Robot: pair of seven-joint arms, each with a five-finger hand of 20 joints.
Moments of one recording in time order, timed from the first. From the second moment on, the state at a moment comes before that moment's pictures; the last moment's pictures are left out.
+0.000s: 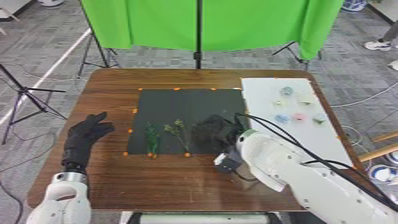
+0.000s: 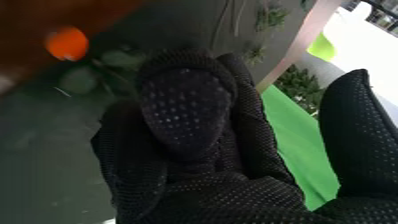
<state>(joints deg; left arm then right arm) 113.4 -75.3 -100.9 -105.5 66.8 1.8 7.8 -68.1 -50.8 39.6 -108.8 -84.1 -1.0 33.6</state>
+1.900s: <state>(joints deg) 113.5 -75.8 -101.2 -105.7 66.9 1.6 7.8 -71.4 -46.8 43.3 -115.8 -80.3 -3.8 36.1</state>
